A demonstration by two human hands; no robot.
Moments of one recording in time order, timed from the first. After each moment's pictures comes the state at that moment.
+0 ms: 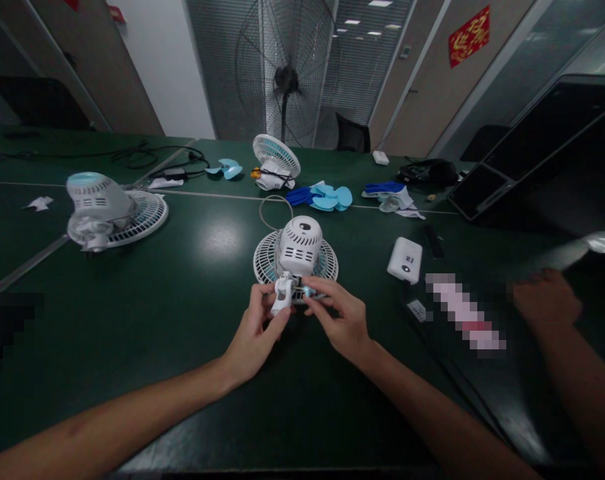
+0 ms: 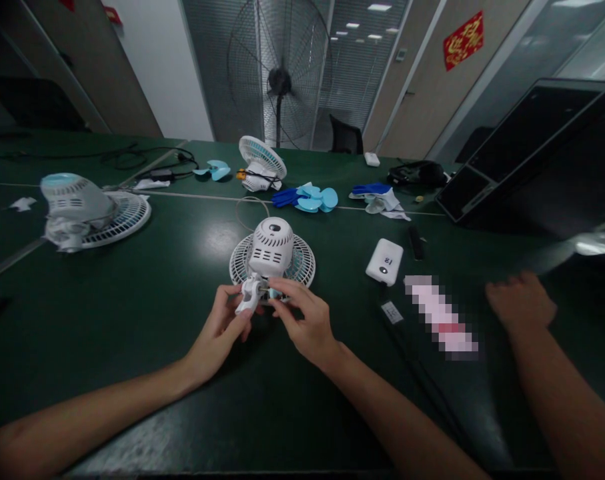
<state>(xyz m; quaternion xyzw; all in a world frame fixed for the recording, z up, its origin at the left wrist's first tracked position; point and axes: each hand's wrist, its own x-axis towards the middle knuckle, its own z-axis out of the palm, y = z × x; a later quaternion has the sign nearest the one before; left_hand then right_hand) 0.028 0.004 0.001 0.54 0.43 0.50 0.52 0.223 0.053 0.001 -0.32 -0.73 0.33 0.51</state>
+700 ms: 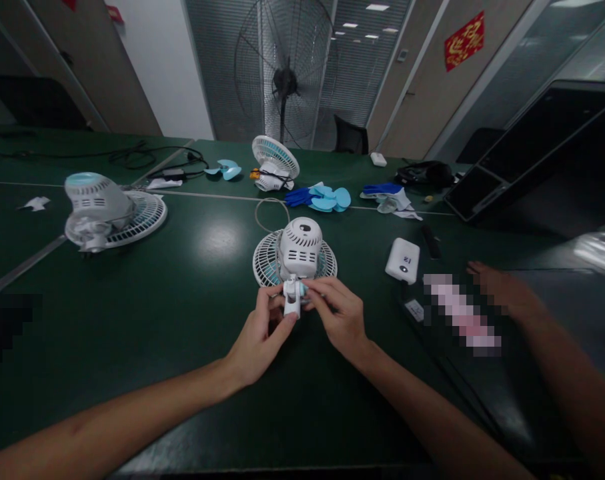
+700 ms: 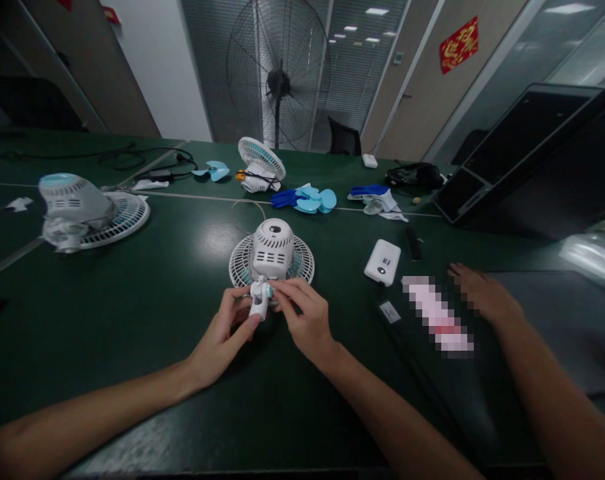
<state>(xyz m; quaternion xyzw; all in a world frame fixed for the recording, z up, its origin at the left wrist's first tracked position) 0.030 0.002 0.009 0.59 0.43 0.45 0.51 0.219 0.055 0.006 -0.34 -0.72 0.31 0.51</state>
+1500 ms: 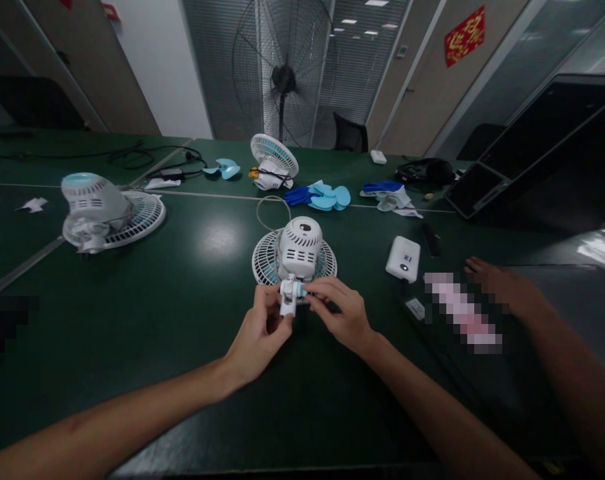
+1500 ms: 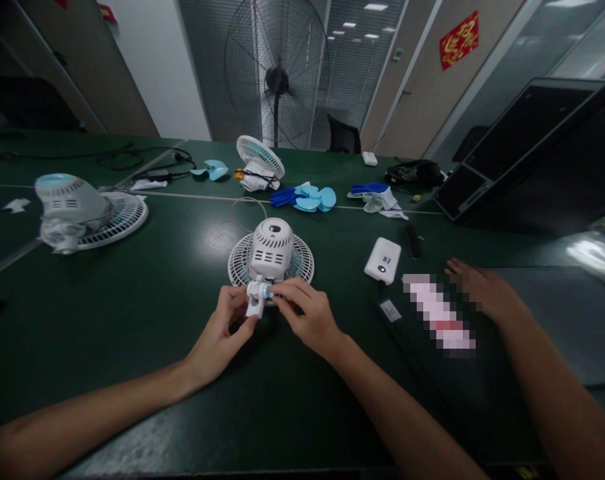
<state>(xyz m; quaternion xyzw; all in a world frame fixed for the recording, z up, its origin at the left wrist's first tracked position) 0.029 0.005 0.013 0.61 0.46 0.44 0.47 0.237 0.066 0.007 -0.29 -0.81 0.23 0.45</state>
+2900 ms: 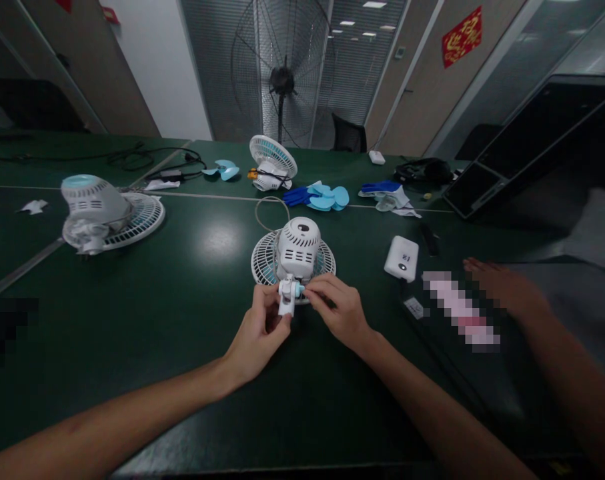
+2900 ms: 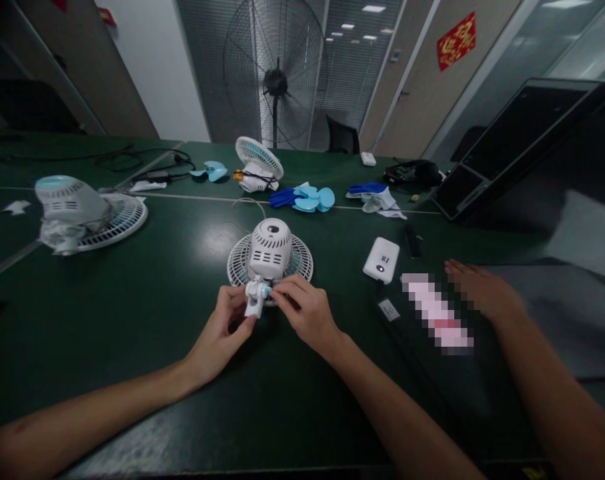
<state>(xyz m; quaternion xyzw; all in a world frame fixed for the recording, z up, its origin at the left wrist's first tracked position) 0.030 0.005 0.012 0.60 0.45 0.45 0.47 0.235 0.070 0.014 -0.33 -0.83 0.17 0.42</state>
